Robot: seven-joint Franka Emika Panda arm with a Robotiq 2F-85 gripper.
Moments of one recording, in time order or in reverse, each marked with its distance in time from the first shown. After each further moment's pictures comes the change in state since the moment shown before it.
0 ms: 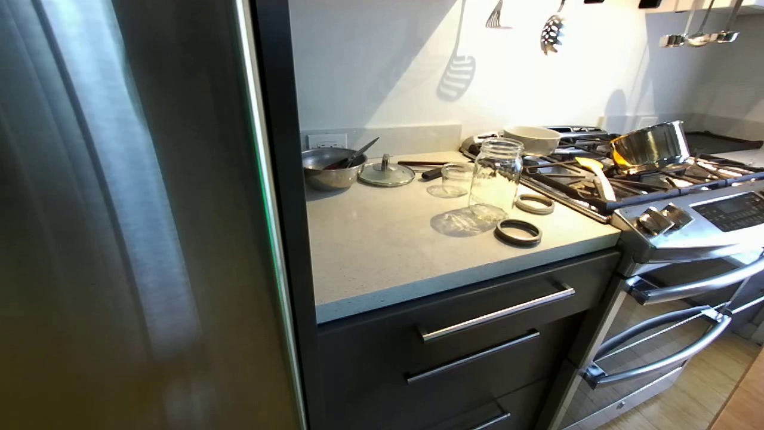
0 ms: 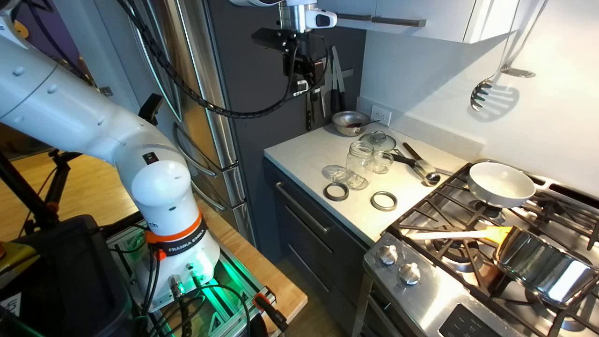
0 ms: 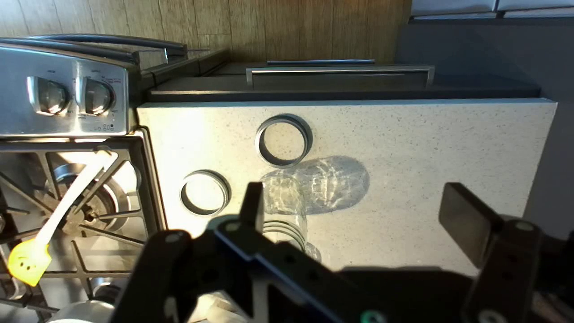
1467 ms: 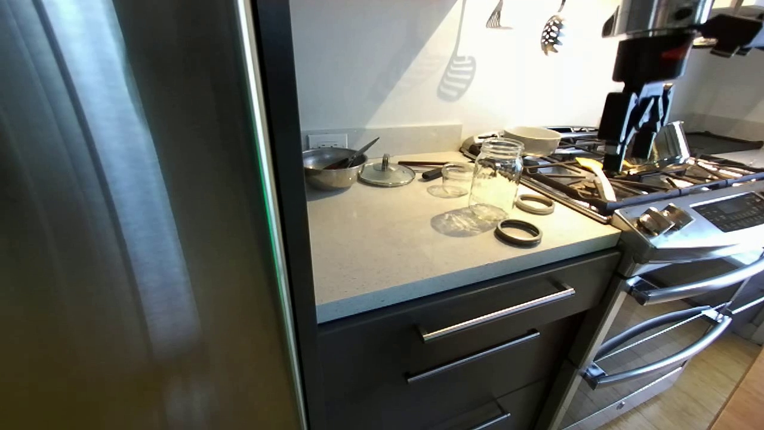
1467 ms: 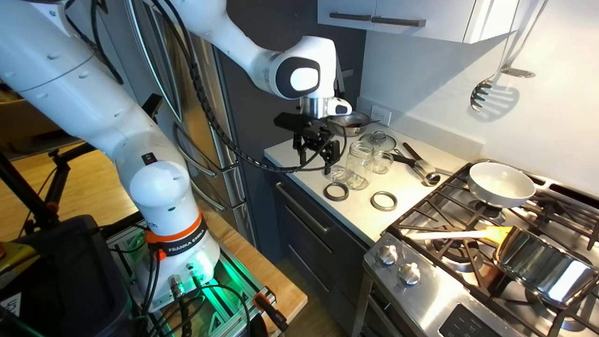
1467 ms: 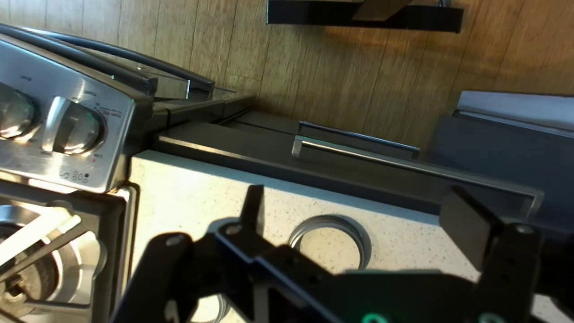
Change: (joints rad) arm -0.024 0.238 -0.151 -0.285 -0.150 0.393 -0.293
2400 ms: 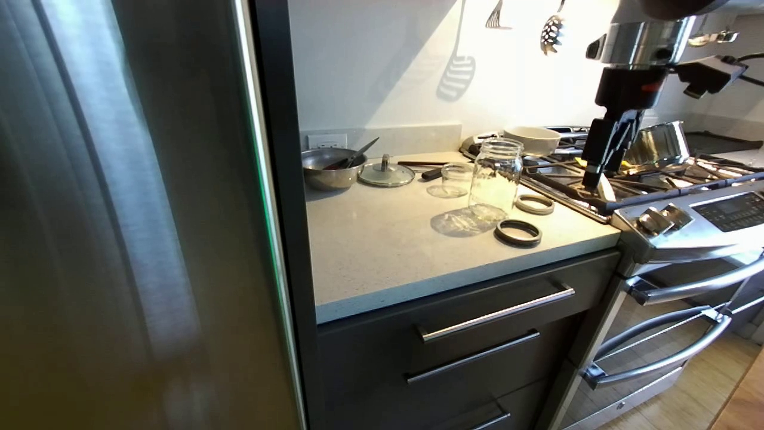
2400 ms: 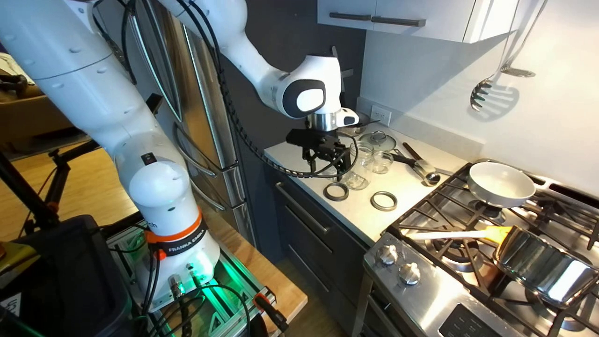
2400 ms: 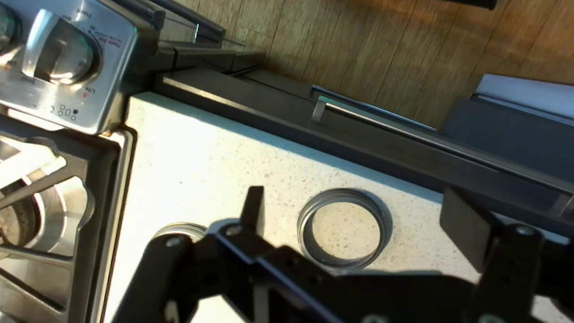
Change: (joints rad) arm -0.006 0.129 -0.028 -0.007 0.001 0.246 -0.133
